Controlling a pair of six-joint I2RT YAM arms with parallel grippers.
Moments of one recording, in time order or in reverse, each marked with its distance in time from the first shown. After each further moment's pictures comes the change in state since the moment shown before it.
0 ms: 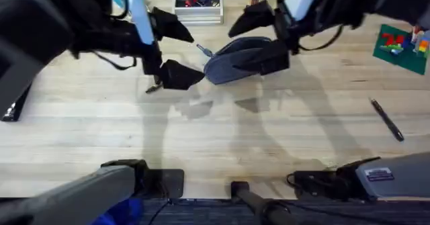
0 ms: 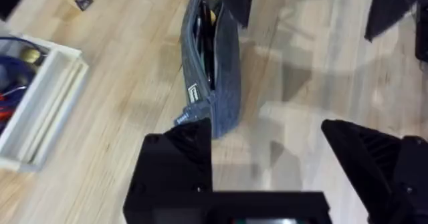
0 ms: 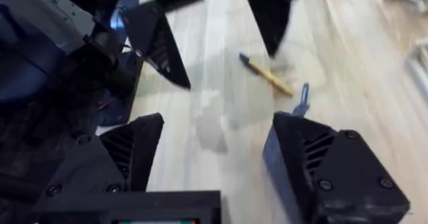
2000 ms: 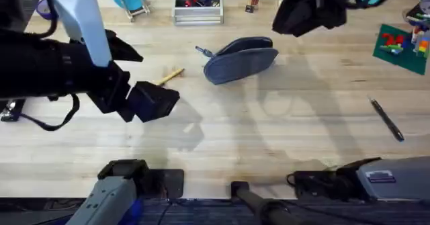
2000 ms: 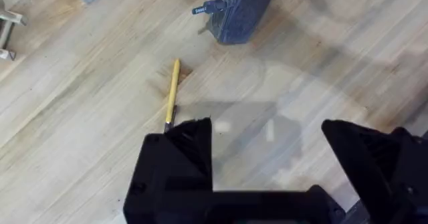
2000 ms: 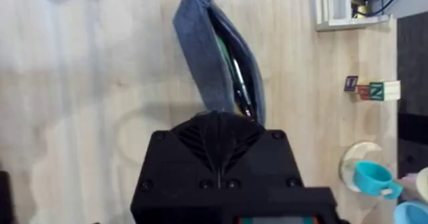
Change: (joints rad) left arm 0.002 -0.425 0.136 -0.378 -0.444 -0.432; right arm 0.017 -0.046 0.403 -0.448 0.747 -0.294
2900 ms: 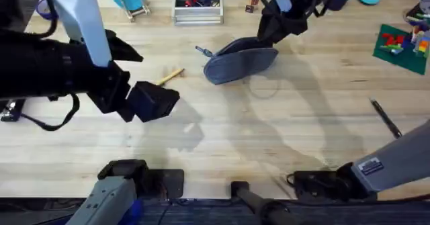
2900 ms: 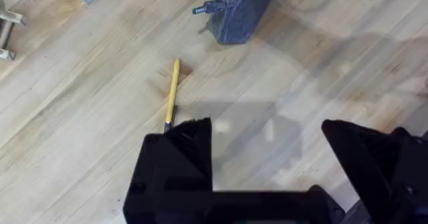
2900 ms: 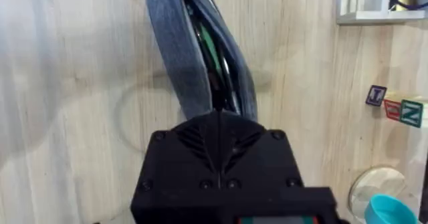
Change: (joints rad) left arm 0.000 0.000 0.000 0.000 0.000 -0.001; right arm 0.019 0.243 0.000 0.129 0.060 -0.057
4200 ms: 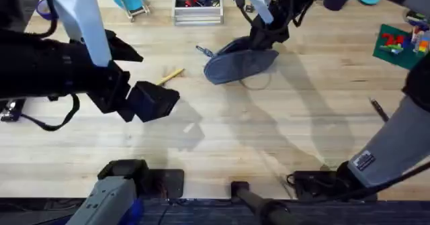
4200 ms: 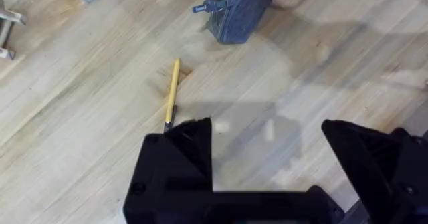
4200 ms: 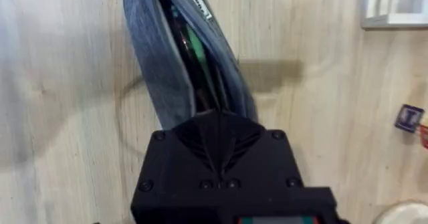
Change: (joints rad) left arm 0.000 0.000 0.000 0.000 0.000 -0.003; right arm 0.016 0.158 0.001 0.094 0.003 0.000
